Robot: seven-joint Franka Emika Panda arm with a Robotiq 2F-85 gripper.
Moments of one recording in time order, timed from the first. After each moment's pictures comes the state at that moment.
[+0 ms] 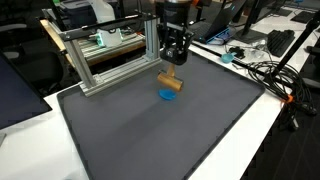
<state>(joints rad) 0.03 0.29 -0.08 -1.88 0.00 2.20 1.39</state>
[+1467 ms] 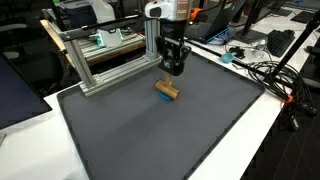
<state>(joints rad) 0.02 0.36 -0.09 -1.89 0.00 2.26 1.39</state>
